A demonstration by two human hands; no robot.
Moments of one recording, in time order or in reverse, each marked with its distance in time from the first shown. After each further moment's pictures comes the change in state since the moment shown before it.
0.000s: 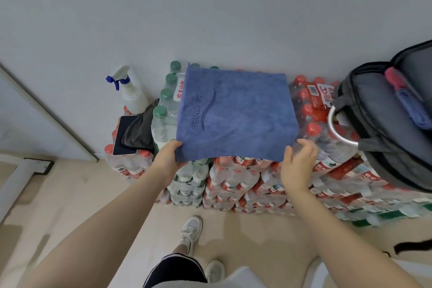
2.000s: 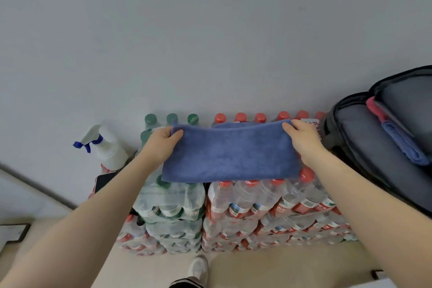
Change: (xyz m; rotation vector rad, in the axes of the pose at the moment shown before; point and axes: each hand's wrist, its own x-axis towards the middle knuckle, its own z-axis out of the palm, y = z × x) left_hand 0.063 0.135 0.085 0.875 -0.132 0.476; right_hand 0.166 -0.080 -0.012 0.180 -0.271 0.041
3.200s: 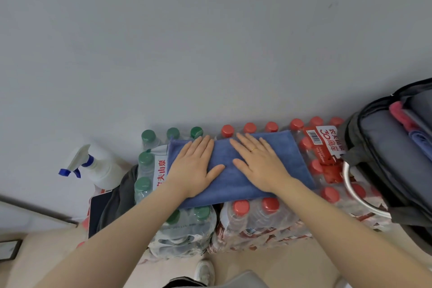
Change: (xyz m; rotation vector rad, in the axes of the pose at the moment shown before) left_hand 0.044 -0.022 0.036 0.941 -0.233 0.565; right_hand -0.002 -0.006 0.099 -1.016 -0.413 -0.476
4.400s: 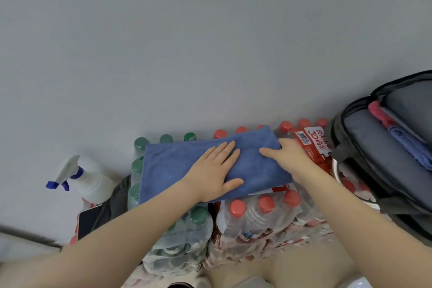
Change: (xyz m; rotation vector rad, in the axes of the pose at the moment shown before) left_hand 0.017 0.033 0.001 0.040 -0.062 0.291; right_hand -0.020 0.034 -0.031 0.832 0.222 0.628
